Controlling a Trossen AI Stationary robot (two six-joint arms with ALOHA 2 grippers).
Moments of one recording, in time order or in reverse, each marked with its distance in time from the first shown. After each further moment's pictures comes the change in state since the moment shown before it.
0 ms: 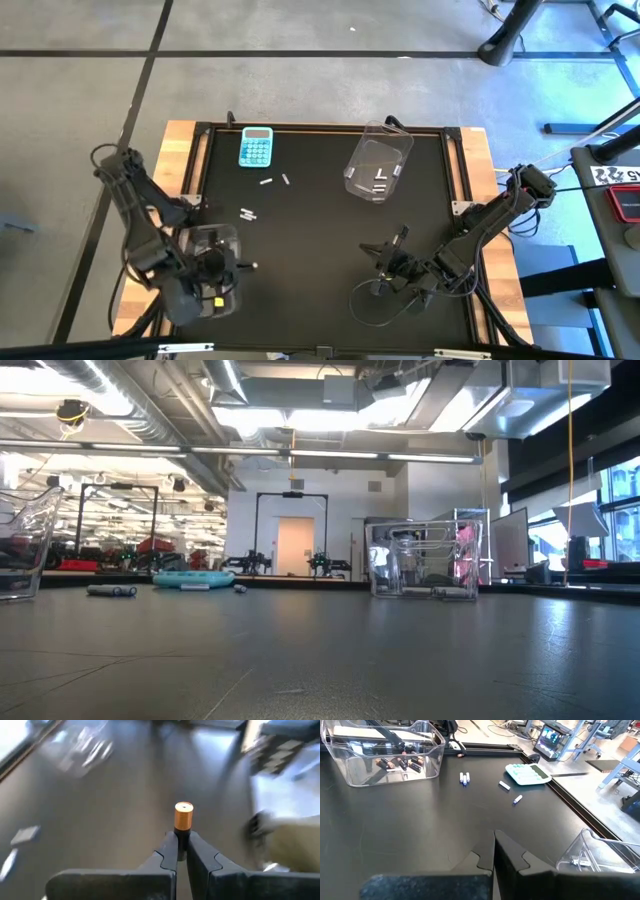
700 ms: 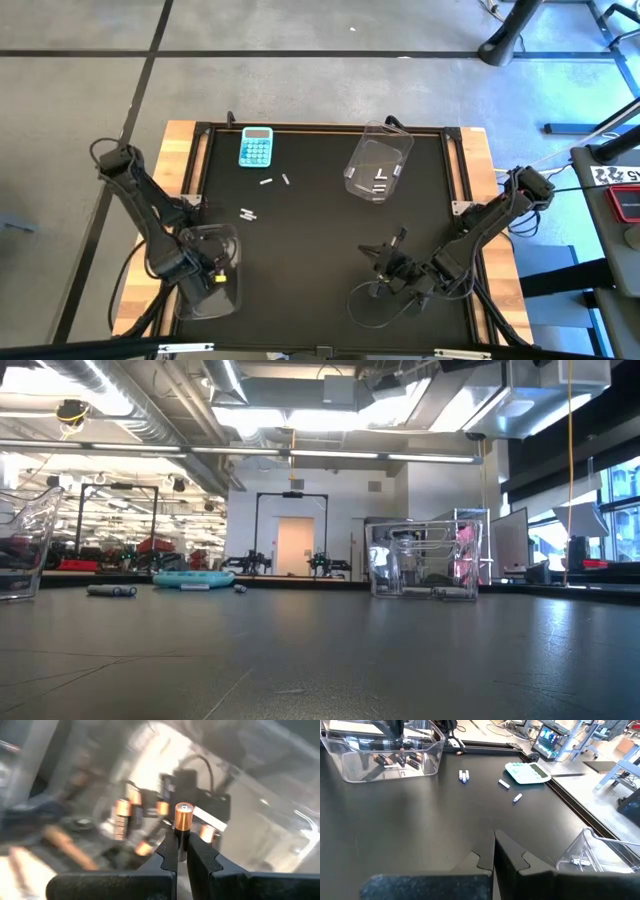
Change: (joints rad) left arm -0.031 -0.039 -0.432 -0.188 0.650 -0.697; right arm 0.000 0.028 0.000 0.008 0.008 0.000
